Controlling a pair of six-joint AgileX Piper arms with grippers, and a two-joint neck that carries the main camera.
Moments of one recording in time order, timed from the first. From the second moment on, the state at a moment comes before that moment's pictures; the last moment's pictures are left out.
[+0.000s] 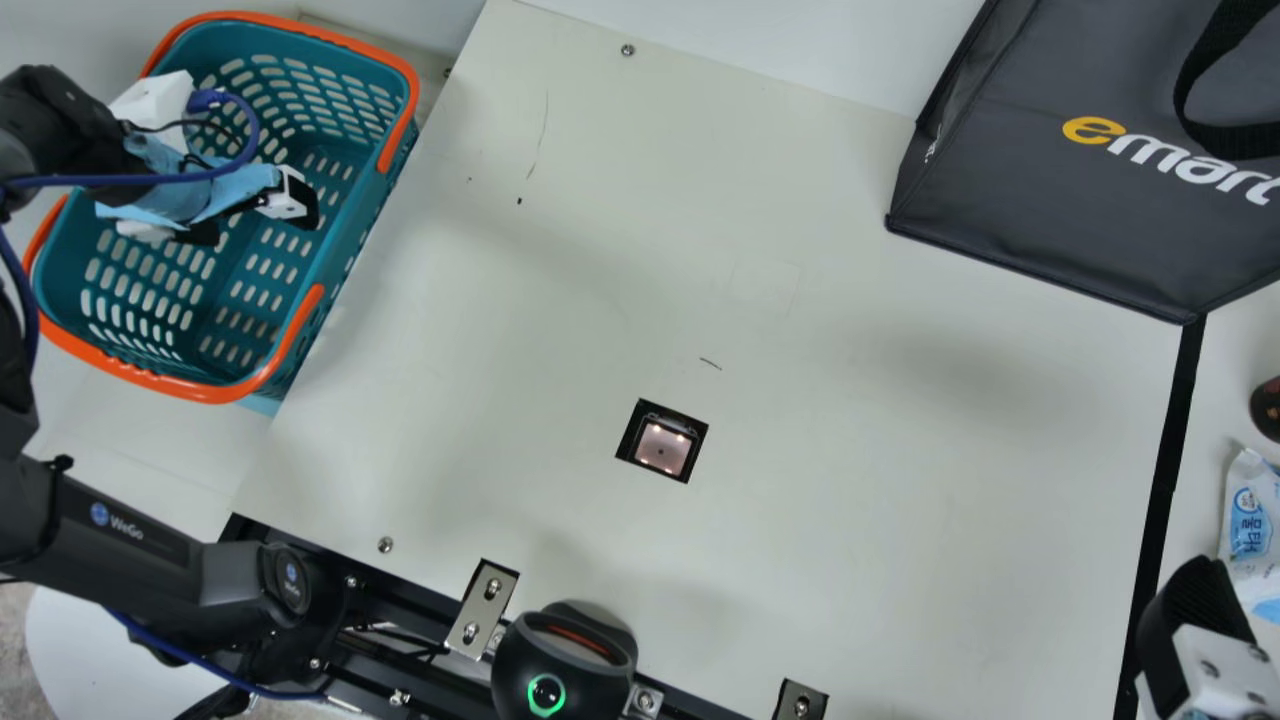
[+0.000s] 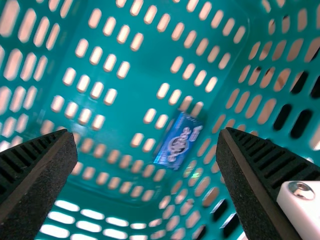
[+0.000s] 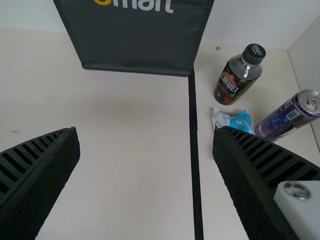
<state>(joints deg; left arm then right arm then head) 37.2 107.4 -66.1 -15.6 46.2 17.4 0.6 42.7 -69.8 -0.8 69.4 0.0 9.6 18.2</state>
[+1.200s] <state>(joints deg) 33.8 116.7 -61.9 -17.4 39.3 -20.7 0.6 42.7 -69.8 -0.8 69.4 0.0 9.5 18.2</state>
